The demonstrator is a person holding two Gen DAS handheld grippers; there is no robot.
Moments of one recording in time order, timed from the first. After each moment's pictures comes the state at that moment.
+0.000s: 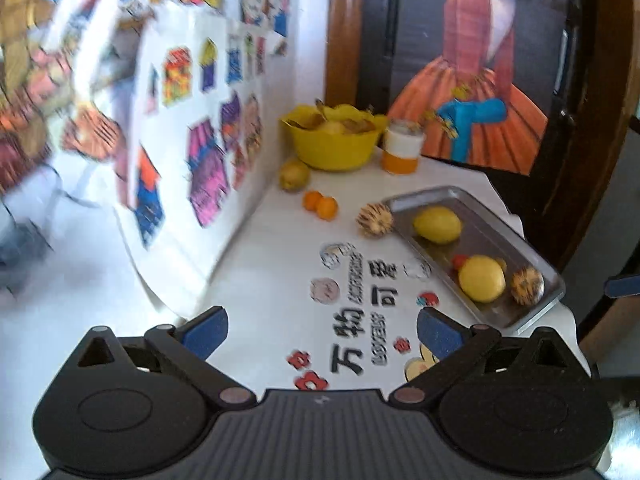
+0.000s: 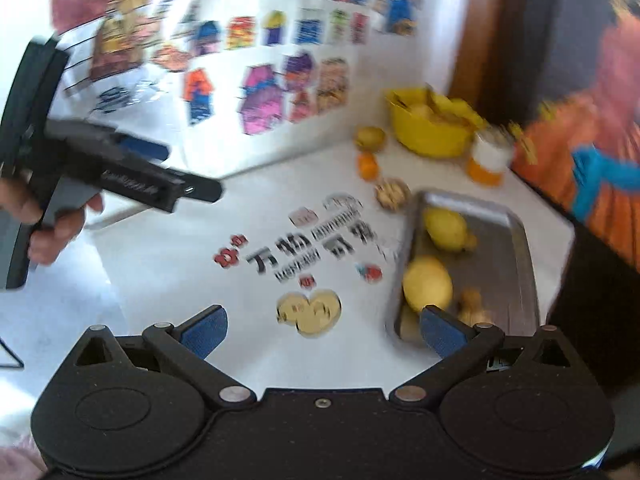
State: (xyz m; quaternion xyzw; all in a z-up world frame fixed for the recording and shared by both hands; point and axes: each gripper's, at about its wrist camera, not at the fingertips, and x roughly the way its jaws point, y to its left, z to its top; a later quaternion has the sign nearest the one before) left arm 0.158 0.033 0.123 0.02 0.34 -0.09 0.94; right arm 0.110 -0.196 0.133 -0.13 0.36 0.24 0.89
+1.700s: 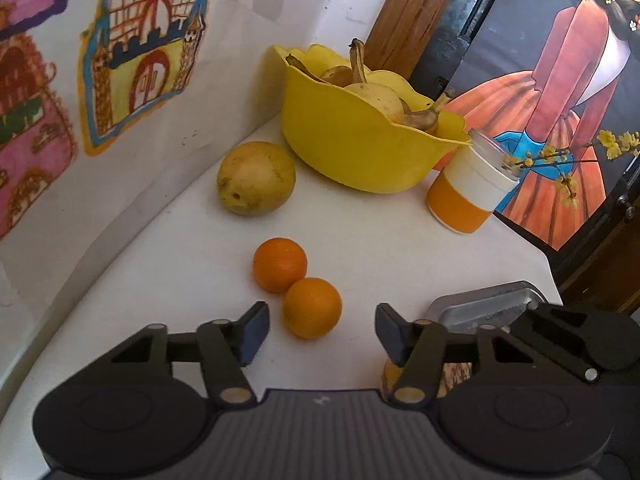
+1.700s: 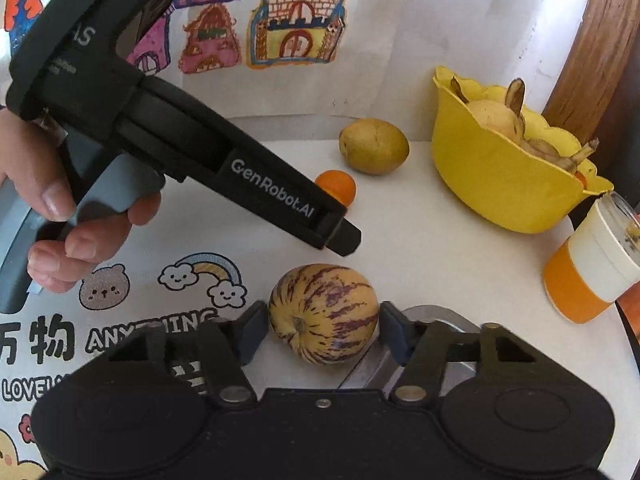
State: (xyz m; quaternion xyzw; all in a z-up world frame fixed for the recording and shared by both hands) left arm 0.447 -0.002 -0.011 -0.14 0.39 -0.10 0.90; right arm 0.421 -0.166 -0.010 -0.22 0.34 0.35 0.85
